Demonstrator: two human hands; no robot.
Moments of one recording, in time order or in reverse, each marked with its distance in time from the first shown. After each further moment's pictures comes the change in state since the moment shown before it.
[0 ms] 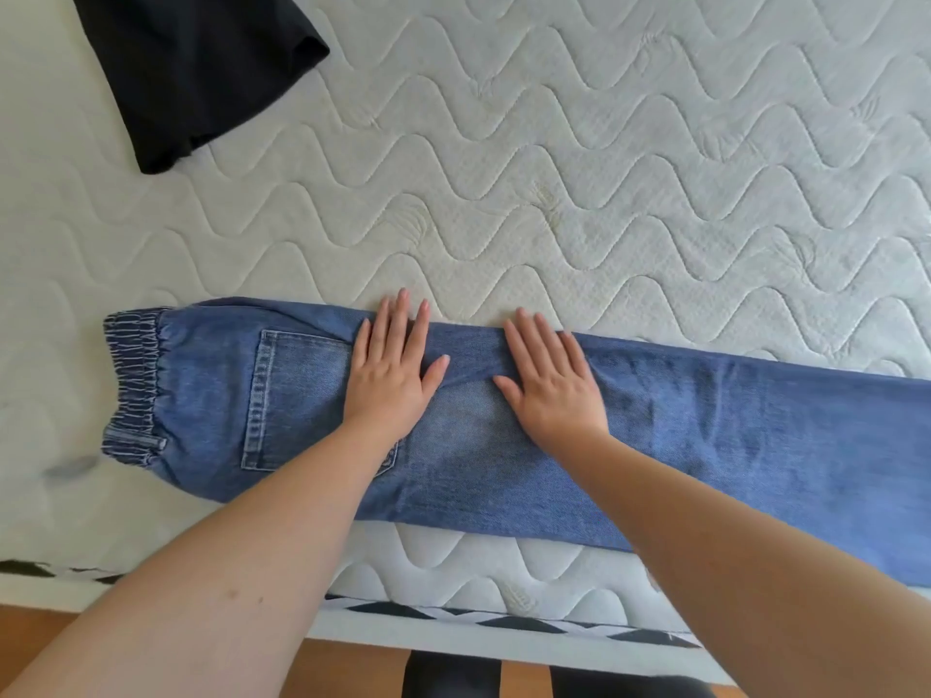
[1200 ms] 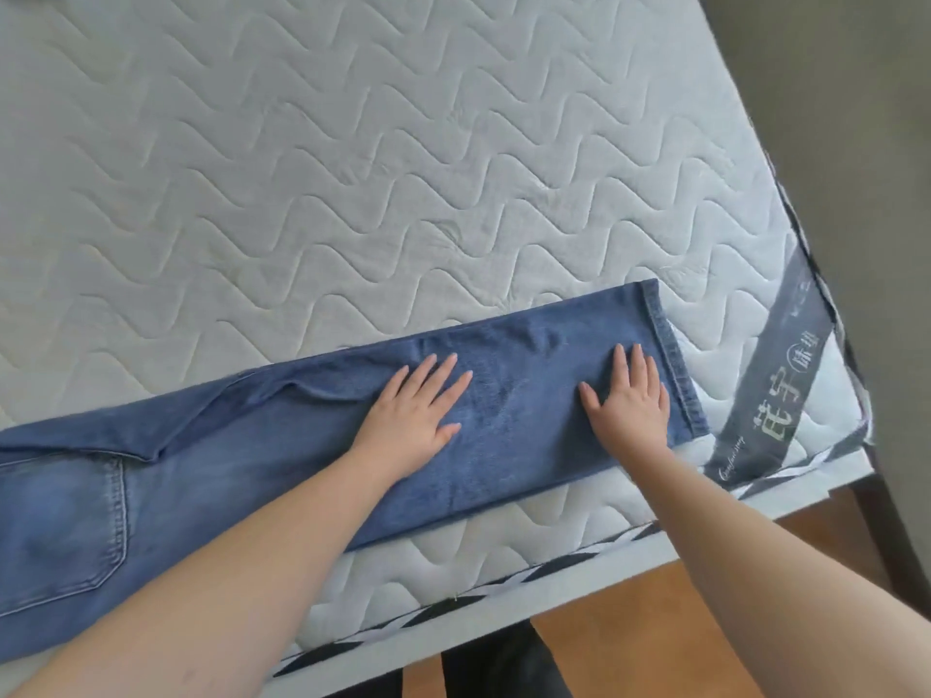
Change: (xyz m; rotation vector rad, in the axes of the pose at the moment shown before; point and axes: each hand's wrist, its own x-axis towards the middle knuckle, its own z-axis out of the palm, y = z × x) left_hand -0.003 0.317 -0.006 0.190 -0.235 0.695; right_hand -0.236 0.311 -0.008 0.330 -0.047 0.981
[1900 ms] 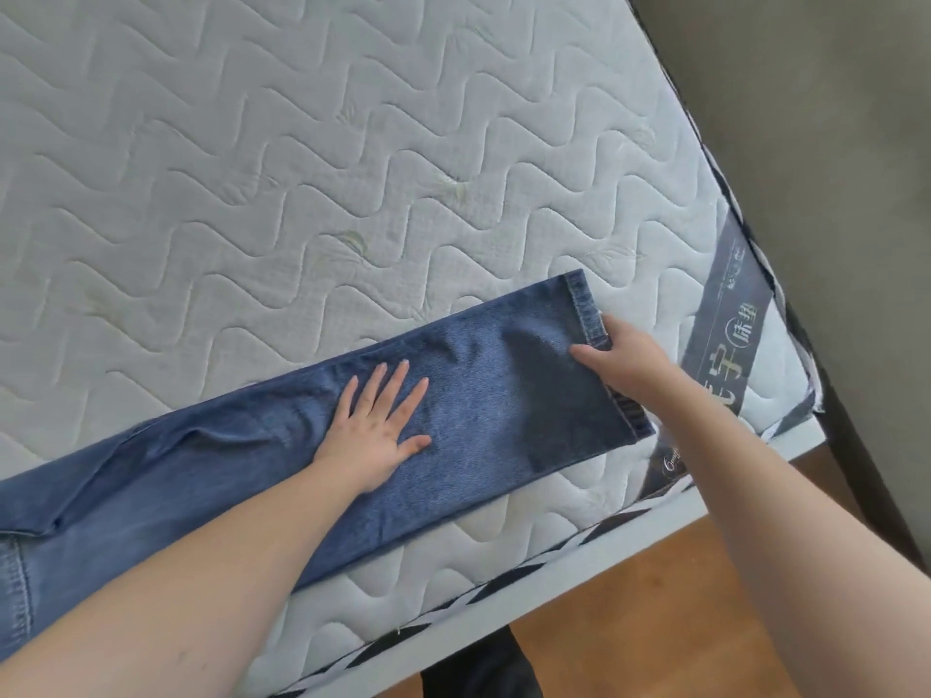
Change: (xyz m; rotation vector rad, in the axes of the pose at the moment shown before) left_hand 0.049 0.027 0.014 -0.009 -0.214 -0.042; right_hand 0.060 0.051 -0.087 0.450 -0.211 -0.068
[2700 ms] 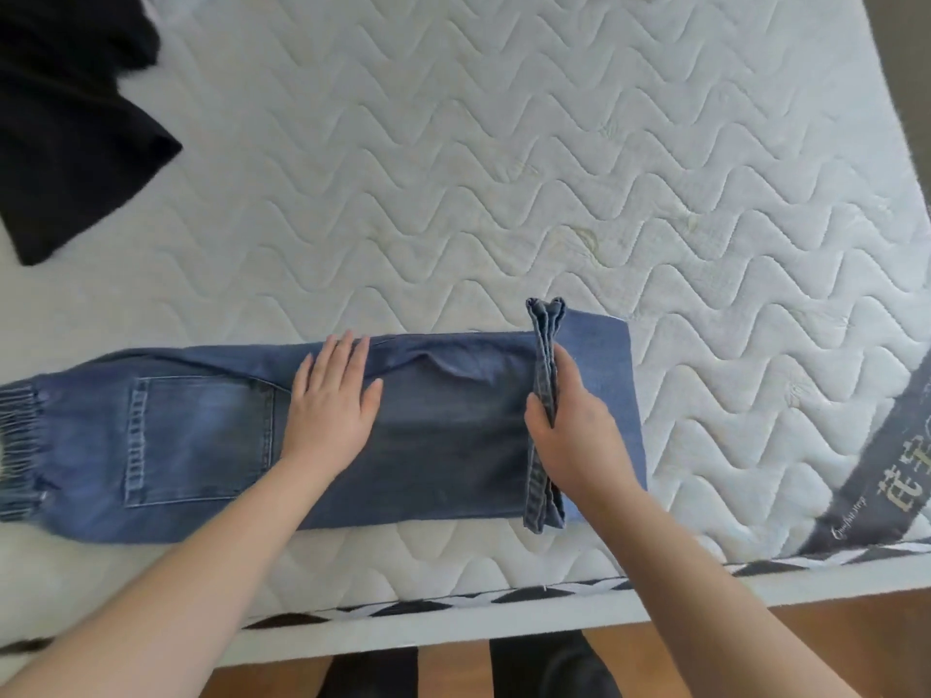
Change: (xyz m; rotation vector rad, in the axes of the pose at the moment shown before) left_hand -0.198 -0.176 0.029 -0.258 0.438 -0.541; right_hand -0.171 -0.216 0.186 -0.020 -0.086 -0.294
